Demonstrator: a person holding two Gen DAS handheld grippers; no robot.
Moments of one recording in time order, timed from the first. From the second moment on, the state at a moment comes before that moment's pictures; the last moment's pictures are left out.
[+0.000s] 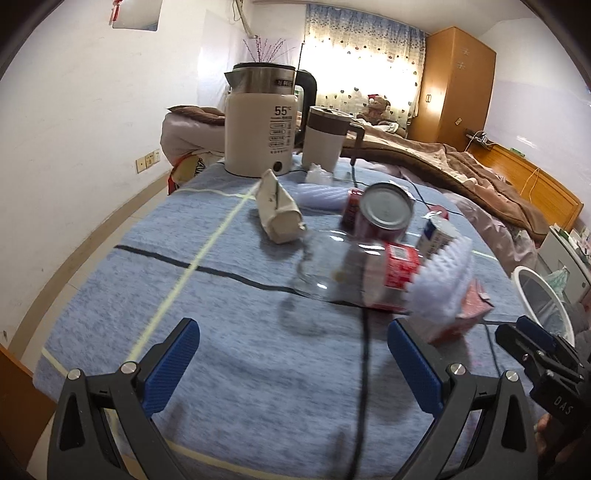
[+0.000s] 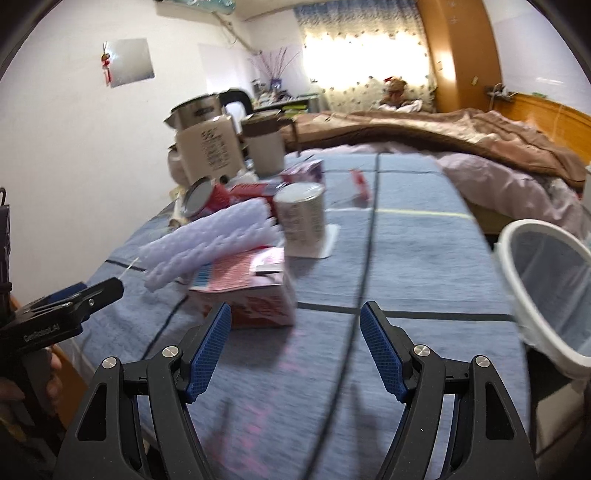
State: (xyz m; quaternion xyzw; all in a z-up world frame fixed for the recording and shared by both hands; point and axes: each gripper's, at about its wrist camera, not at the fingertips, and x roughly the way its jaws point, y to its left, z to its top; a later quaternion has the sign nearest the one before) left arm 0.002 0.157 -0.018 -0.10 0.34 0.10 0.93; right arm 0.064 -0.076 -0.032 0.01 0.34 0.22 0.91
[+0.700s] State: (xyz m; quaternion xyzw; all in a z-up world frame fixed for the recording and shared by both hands) left arm 0.073 0.208 -0.022 -0.14 0.34 0.04 0.93; right arm 0.098 -0.039 -0.055 0.00 0.37 0.15 0.92
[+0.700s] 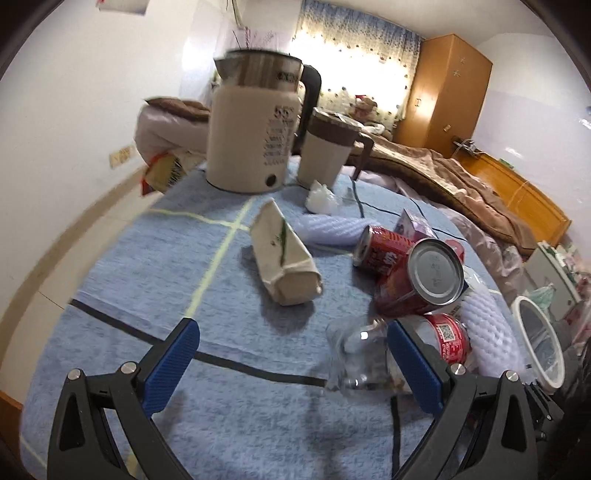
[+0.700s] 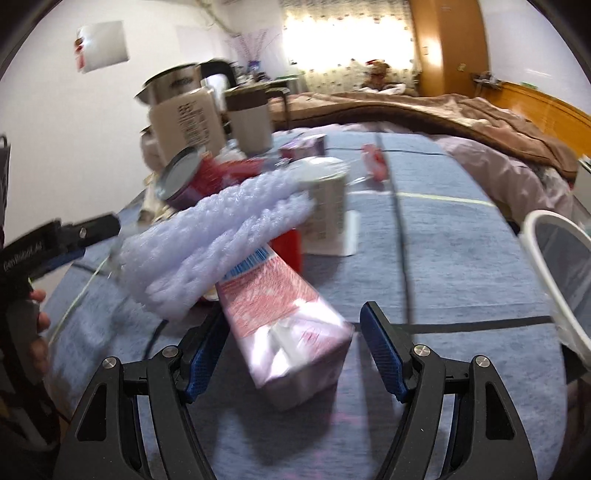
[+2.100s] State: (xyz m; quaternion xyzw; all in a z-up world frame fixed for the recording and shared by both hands) left arm 0.082 0.110 -0.008 0.01 0.38 -0.17 0.91; right arm 0.103 -0.127 -0.052 0.03 0.39 0.08 0.92
